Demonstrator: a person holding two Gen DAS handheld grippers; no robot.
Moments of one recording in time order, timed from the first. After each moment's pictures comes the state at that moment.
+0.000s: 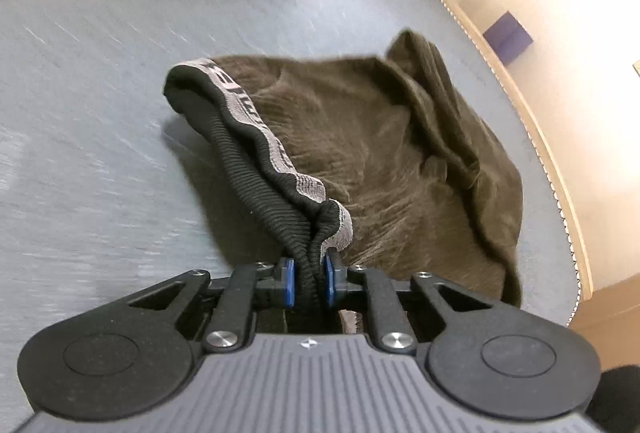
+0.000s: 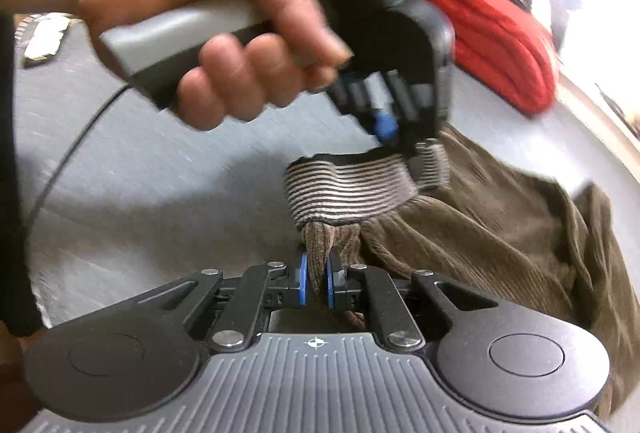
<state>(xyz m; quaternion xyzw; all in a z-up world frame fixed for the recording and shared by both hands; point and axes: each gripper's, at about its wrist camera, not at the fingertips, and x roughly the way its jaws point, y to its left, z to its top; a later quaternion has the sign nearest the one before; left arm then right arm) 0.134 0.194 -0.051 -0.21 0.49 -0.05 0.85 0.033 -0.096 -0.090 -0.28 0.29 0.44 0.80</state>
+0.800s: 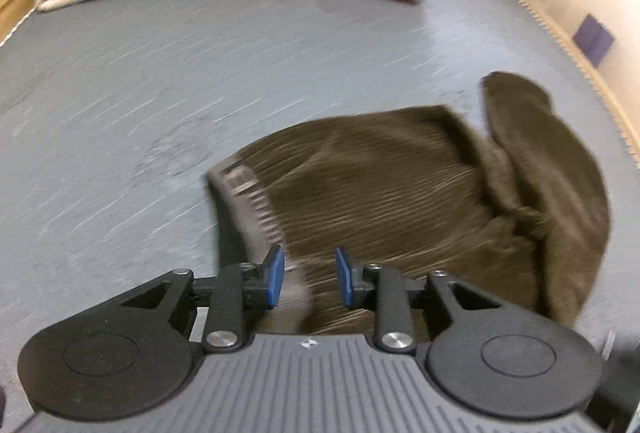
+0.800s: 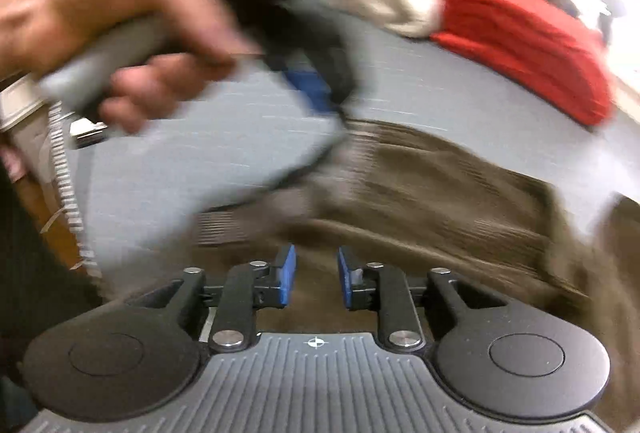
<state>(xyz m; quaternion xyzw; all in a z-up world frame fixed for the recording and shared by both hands) 0.050 0.287 0.016 -0.11 0.49 0.09 0.86 0.013 -0.022 -0.032 -0.20 0.34 0.46 0.80</state>
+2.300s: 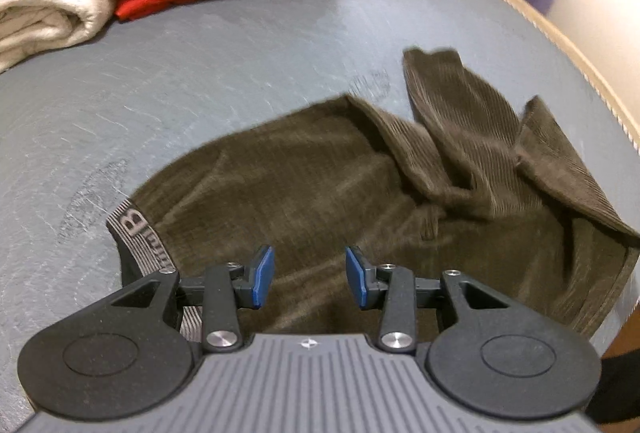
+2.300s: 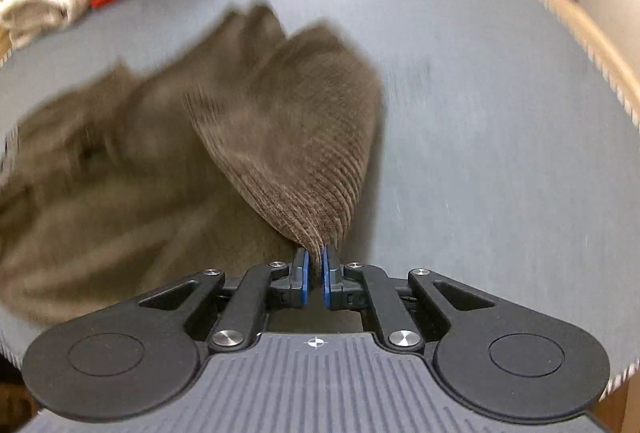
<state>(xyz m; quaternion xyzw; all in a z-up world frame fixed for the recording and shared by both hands) 0.090 0.188 0.001 -0.03 0.49 0.01 0.87 0.165 -0.397 -0.071 -0.05 0.52 0.17 0.83</state>
